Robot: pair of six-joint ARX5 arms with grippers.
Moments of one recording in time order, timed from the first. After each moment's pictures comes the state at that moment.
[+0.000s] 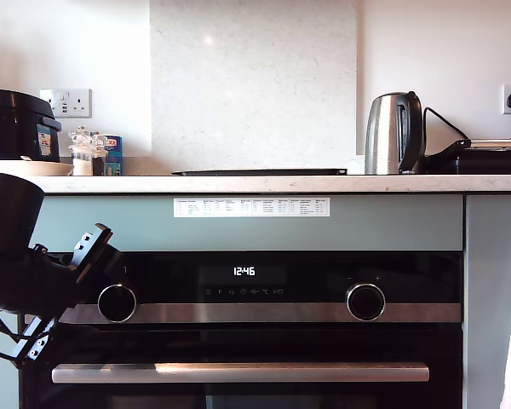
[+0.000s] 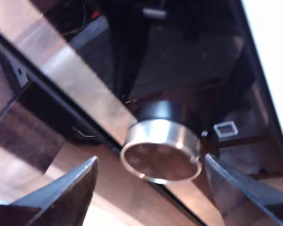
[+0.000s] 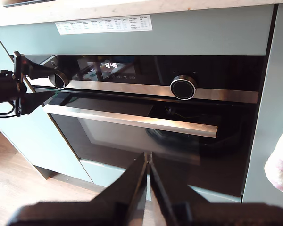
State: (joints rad) left arm -0.20 2.20 0.76 1.08 0.15 -1.12; right arm 0.34 0.08 0.14 -0.39 -0.10 0.13
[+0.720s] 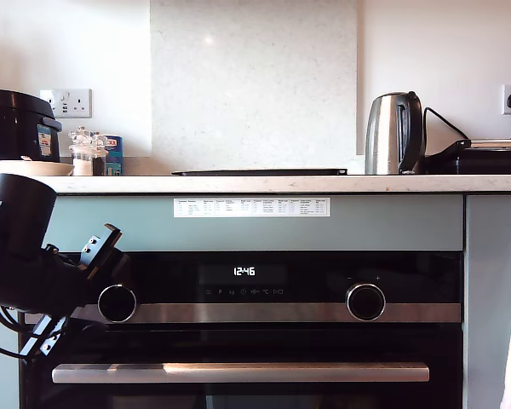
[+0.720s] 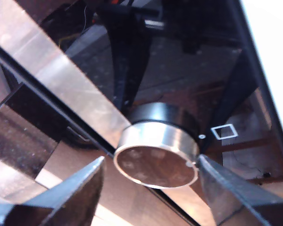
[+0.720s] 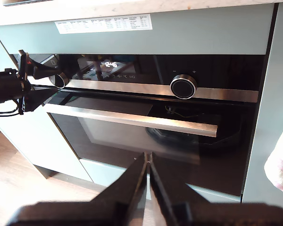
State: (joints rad) left arm -0.21 2.22 0.78 1.07 0.09 -1.12; right arm 0.34 0.08 0.14 -0.39 -0.10 0.13
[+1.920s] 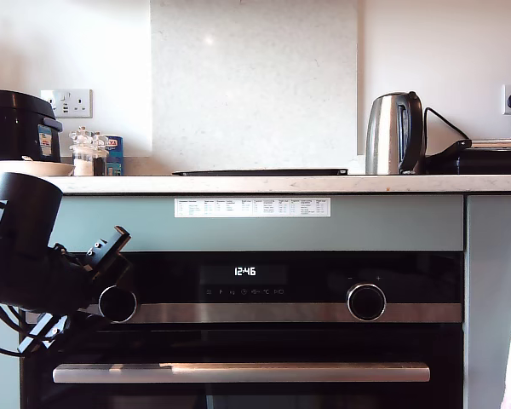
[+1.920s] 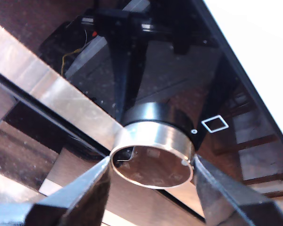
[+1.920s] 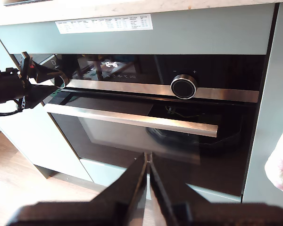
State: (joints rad) left arm -0.22 2.22 0.79 1.07 0.03 -0.98; right arm 0.34 0.08 0.14 -0.39 -0.10 0.13
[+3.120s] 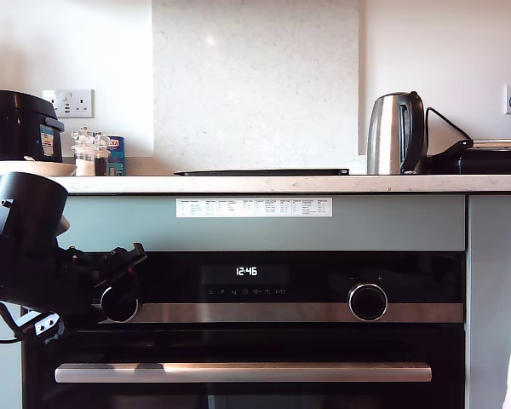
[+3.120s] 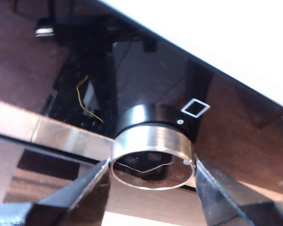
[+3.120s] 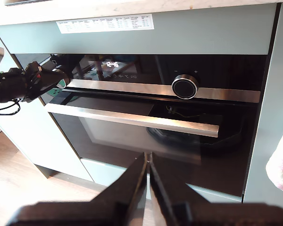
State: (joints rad) left arm -0.23 2.22 0.80 1.05 0.02 -0.59; right arm 0.34 0.08 0.14 -0.39 -0.10 0.13
